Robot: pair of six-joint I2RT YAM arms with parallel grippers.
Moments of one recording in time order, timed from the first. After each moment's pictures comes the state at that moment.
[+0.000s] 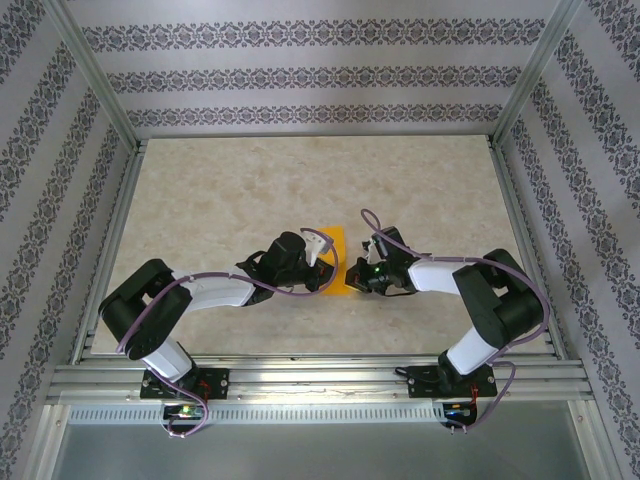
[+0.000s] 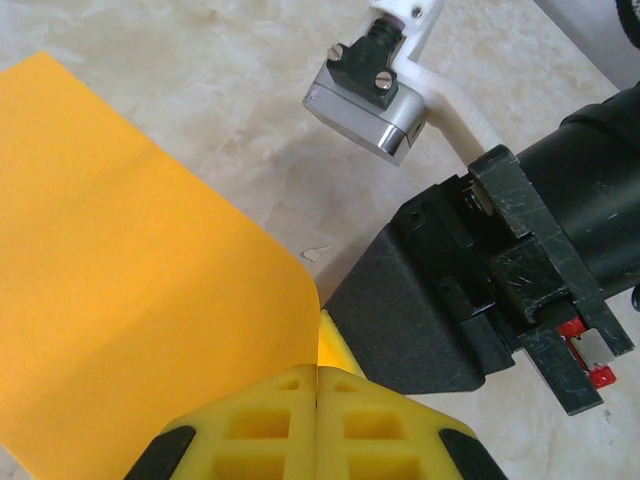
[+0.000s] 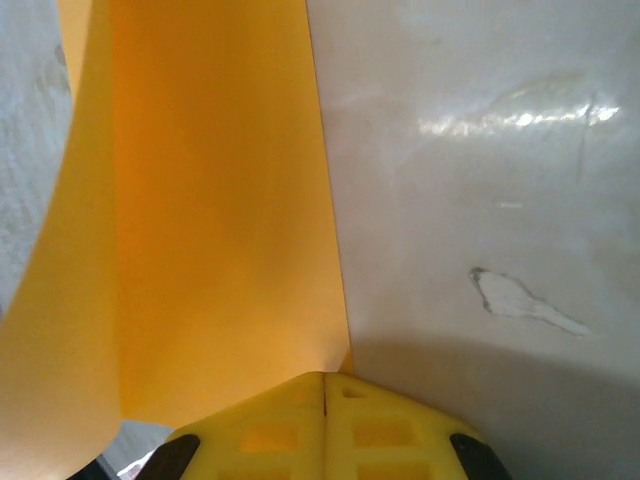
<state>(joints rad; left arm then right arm) -0.76 1.61 0.72 0.29 0.25 -0.34 0.47 1.61 0.61 -0.01 -0.53 0.81</state>
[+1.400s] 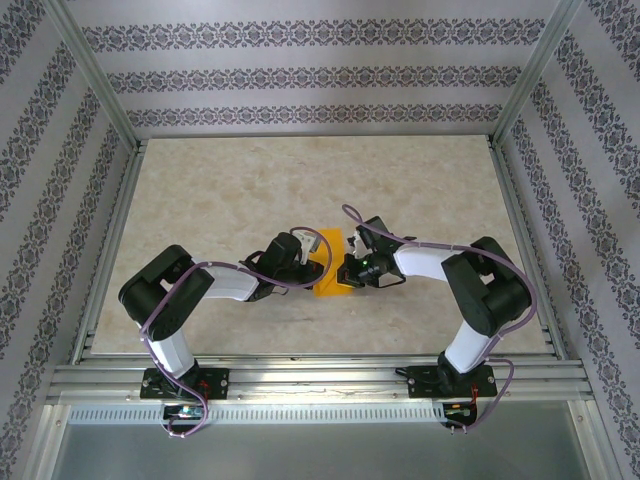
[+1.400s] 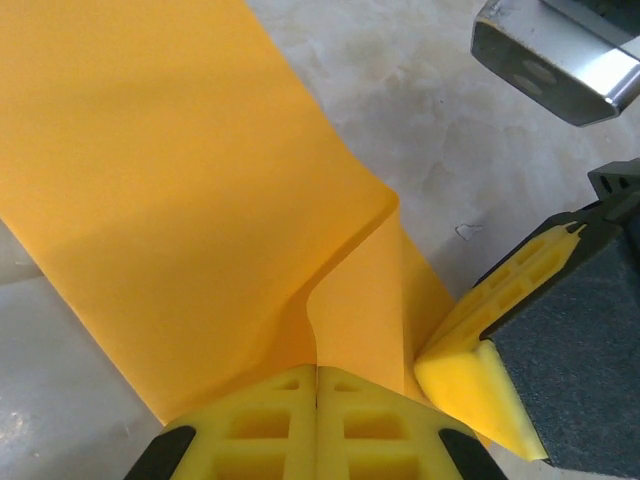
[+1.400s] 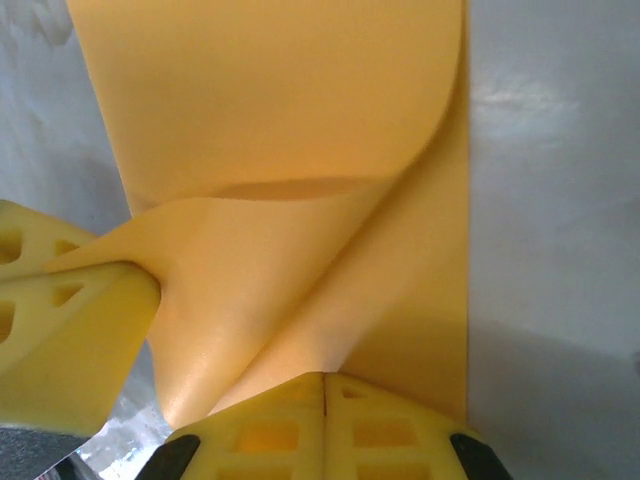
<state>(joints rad) -0.69 1.75 0.70 0.35 0.24 -0.45 0.52 1.71 0.79 -0.23 -0.52 0.68</state>
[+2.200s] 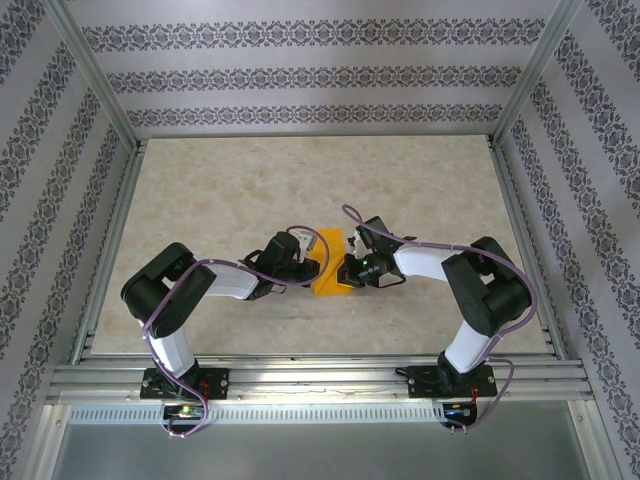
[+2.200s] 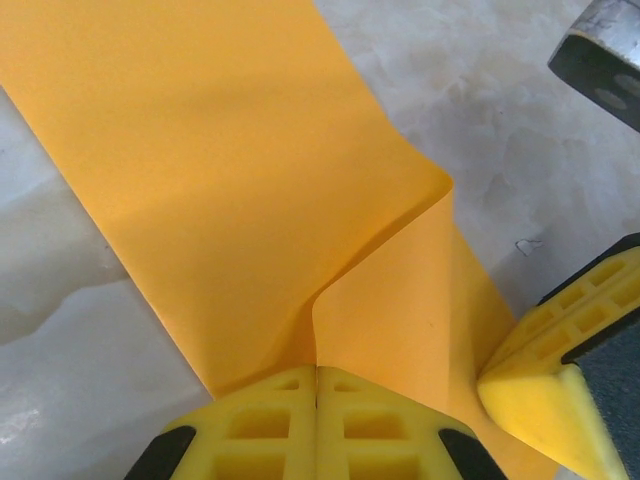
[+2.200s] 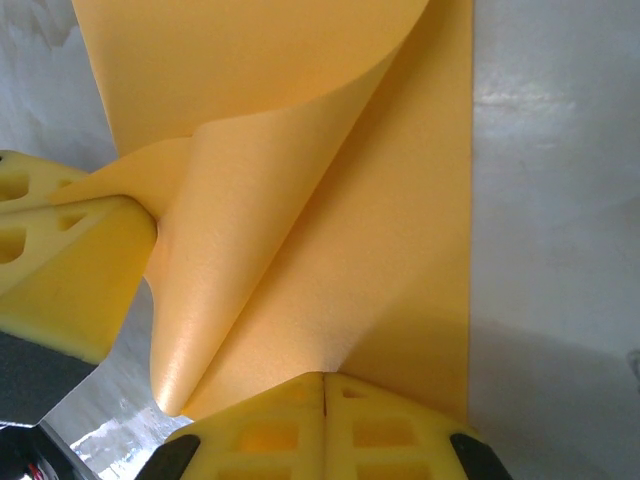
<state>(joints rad) -0.66 1.77 0.70 0.35 0.19 -0.45 0.52 1.71 0.79 -0.23 -0.51 0.68</state>
